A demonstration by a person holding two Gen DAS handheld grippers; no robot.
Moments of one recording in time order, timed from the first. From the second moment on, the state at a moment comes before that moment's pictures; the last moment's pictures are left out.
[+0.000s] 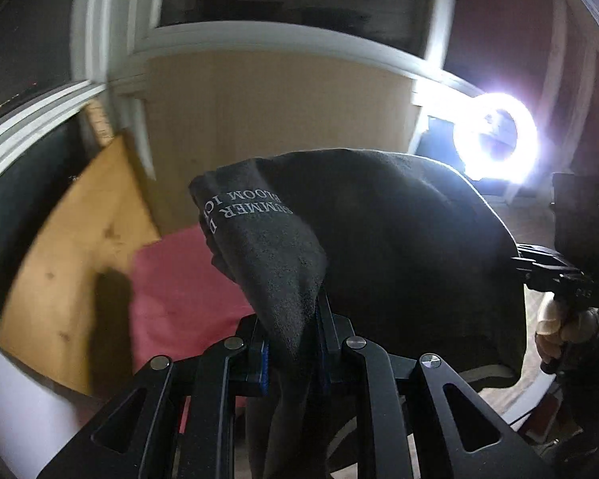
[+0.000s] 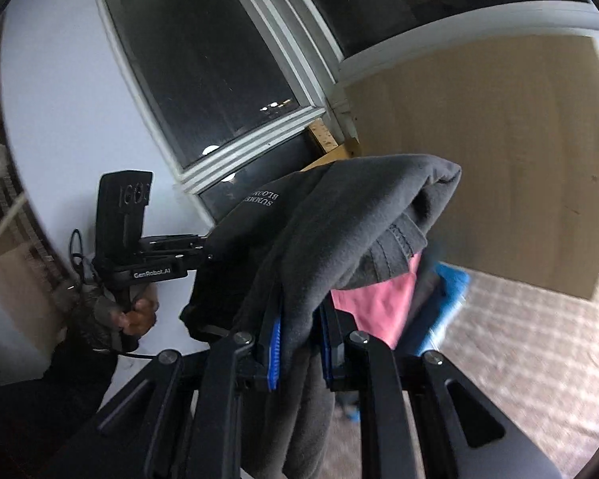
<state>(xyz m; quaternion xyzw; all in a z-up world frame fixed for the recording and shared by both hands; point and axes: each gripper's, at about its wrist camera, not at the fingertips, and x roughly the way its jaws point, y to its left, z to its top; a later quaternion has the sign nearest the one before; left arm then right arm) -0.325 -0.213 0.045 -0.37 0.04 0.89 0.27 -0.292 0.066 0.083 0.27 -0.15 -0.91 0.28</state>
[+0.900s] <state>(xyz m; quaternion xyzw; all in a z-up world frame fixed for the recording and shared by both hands) -0.419 -0.258 0.008 -0.35 0.05 0.91 0.21 -0.398 0.036 0.055 0.32 -0.11 -0.93 0.17</state>
